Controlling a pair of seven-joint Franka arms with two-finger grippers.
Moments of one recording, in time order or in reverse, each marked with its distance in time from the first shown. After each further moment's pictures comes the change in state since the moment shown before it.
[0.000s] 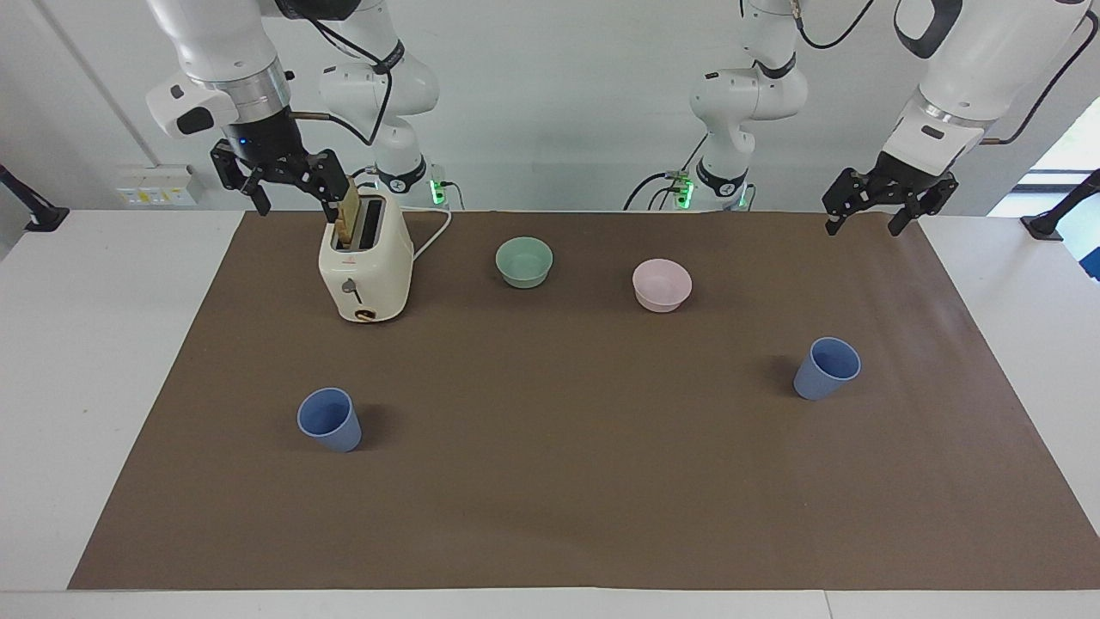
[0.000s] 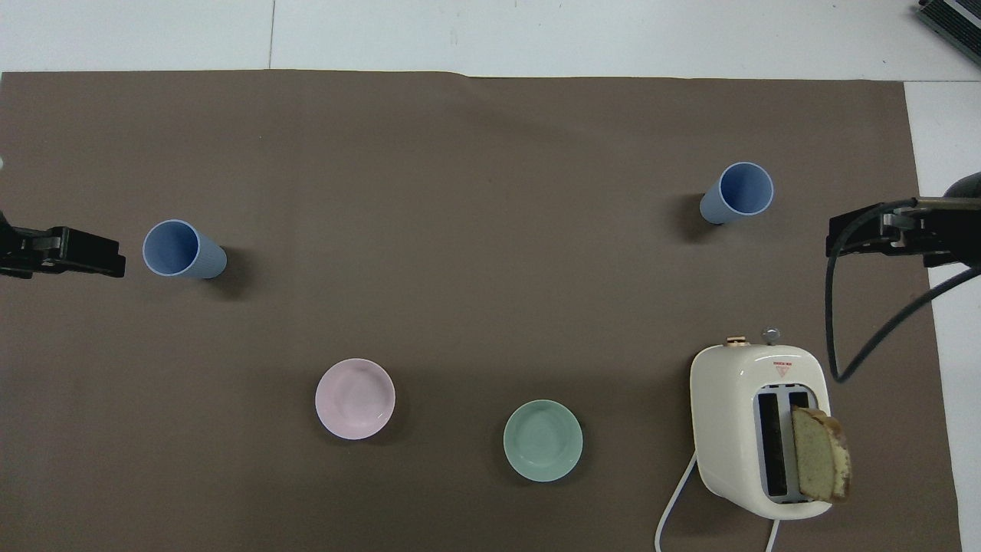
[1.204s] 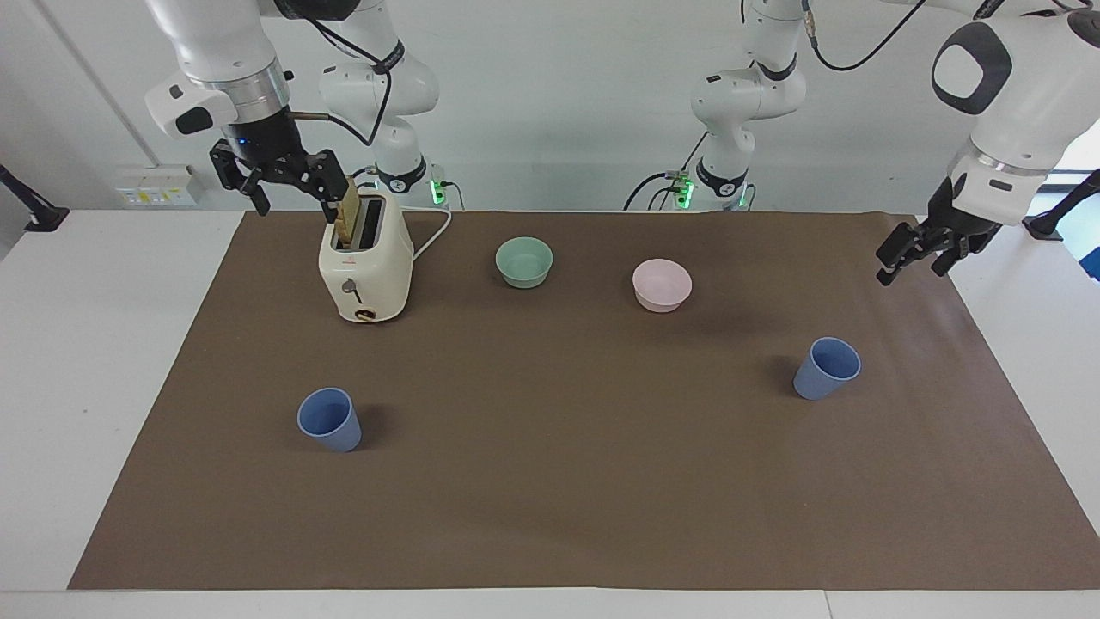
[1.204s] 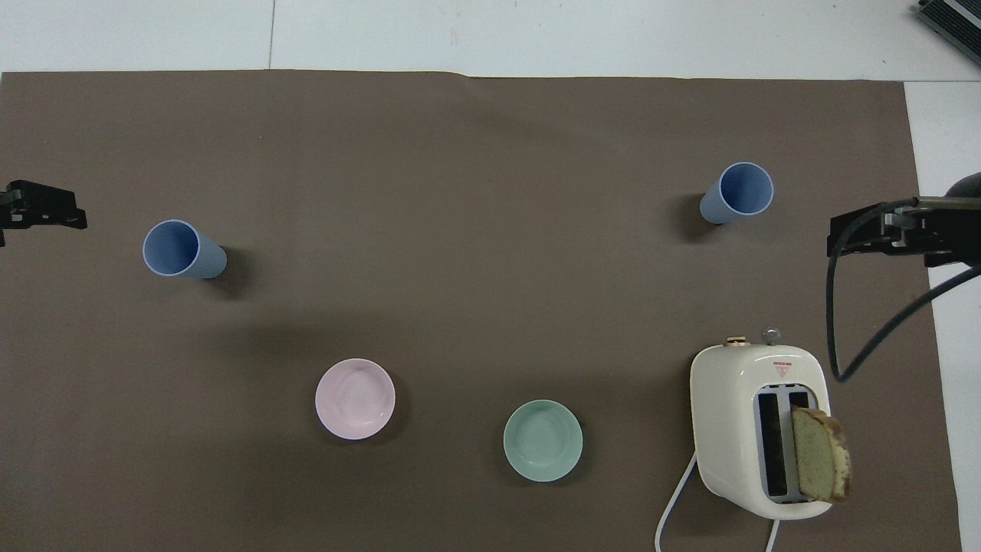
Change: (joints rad) left arm 0.139 0.101 0.007 -0.061 -0.001 0.246 -0.066; right arm -0.001 0.000 -0.001 0.000 0.000 0.001 0.000
